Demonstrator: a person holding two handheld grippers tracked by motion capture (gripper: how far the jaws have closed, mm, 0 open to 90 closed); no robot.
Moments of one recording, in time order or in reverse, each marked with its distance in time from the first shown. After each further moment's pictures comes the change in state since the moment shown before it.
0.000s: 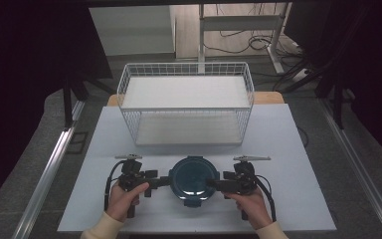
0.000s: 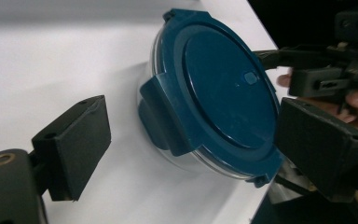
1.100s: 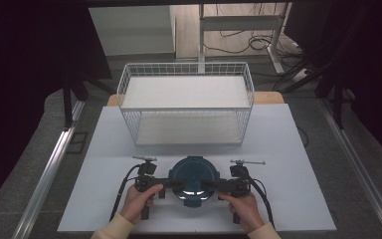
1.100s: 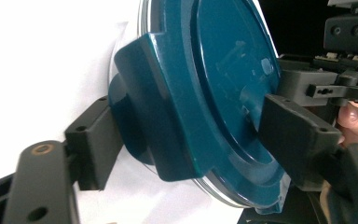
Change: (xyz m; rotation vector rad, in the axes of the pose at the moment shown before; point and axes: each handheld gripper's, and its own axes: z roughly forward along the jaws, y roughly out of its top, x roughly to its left) left arm 0.007 -0.006 0.044 0.102 -0.083 -0.174; right arm -0.008 -0.012 0.021 0.025 0.066 0.211
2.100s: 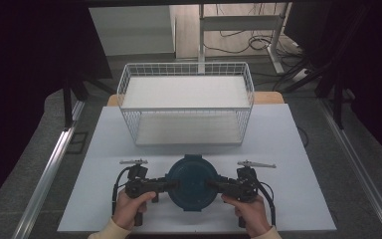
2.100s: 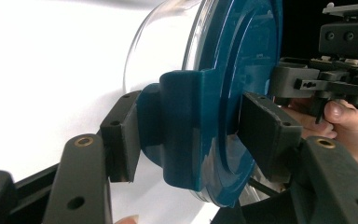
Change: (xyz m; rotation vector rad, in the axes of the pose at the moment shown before) left arm -0.036 -0.015 -0.037 -0.127 0.019 0.126; right arm 0.024 -0.005 -0.033 -0.101 0.055 -0.142
